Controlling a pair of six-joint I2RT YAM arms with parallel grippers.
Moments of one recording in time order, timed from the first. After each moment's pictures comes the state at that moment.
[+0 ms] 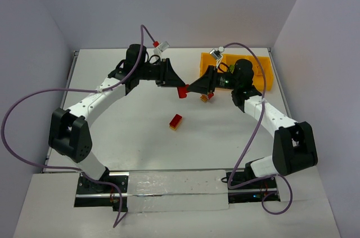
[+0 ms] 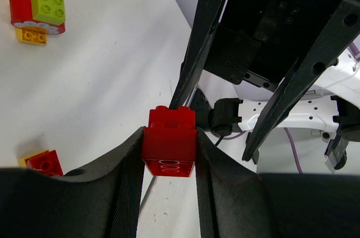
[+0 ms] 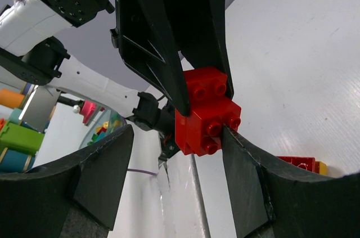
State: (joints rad) left arm -0.50 1.64 1.36 -0.14 0.86 -0.65; right arm 0.27 1.40 0.90 0.49 -1.10 0.82
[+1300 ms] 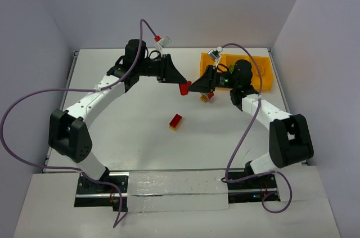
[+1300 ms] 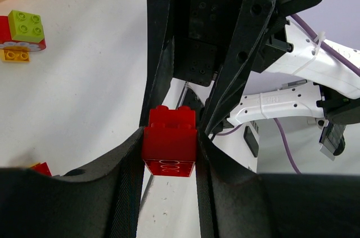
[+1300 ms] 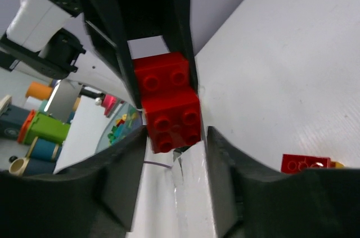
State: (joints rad) left arm -0.51 1.64 1.43 -0.16 0.90 -0.63; right arm 0.25 1.47 0.89 0.63 -1.18 0.94
